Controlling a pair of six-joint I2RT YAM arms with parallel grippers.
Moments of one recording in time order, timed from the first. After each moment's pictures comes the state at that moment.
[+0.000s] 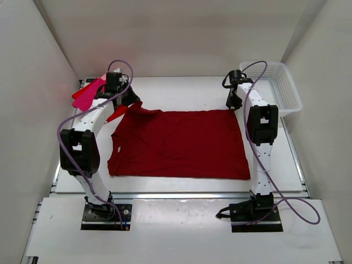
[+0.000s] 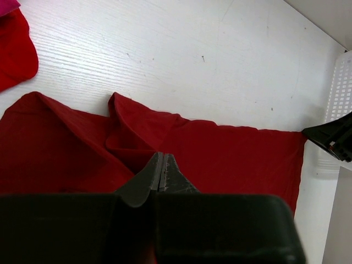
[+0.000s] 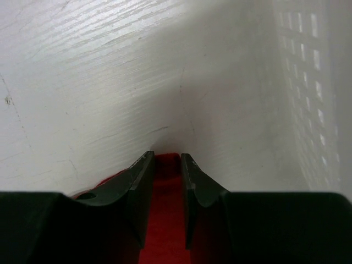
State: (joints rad) left arm -0.14 1.76 1.44 -0.34 0.15 -0.60; right arm 0.08 2.42 2.10 -0.82 0.23 0.39
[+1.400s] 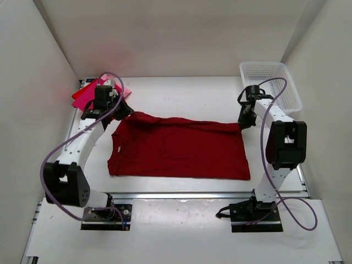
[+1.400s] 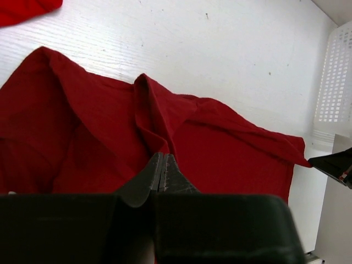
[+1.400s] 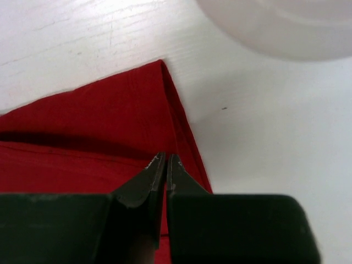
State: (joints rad) left arm -0.12 1.42 1.16 -0.39 0.16 -0.60; right arm 0.00 1.86 1.39 -0.74 0.05 0.31
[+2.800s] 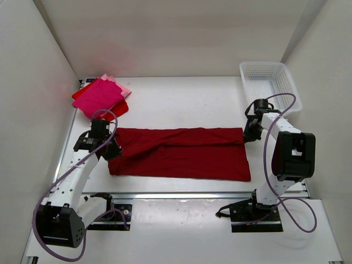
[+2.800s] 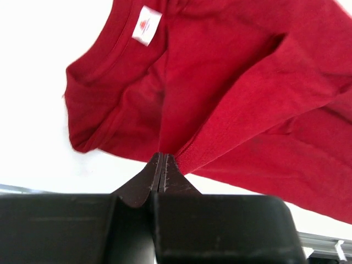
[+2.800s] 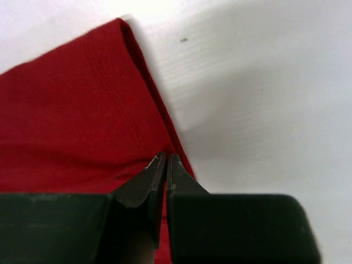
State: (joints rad) left arm -0.11 1.03 0.82 -0.84 -0.02 -0.59; right arm -0.08 1.68 1.10 -0.65 -0.03 0.29
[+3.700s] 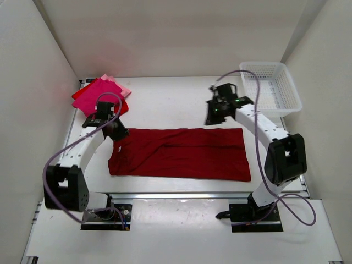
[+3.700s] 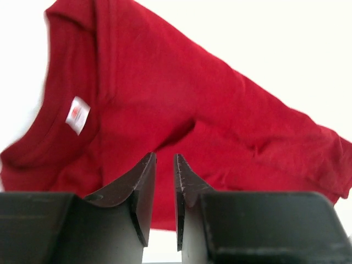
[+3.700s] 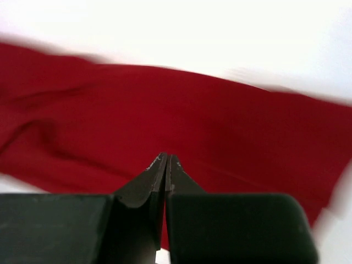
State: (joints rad) left arm -0.10 1.31 0.97 -0.63 0.04 -0.67; right arm 0.27 1.64 1.32 -0.68 -0.17 0.27
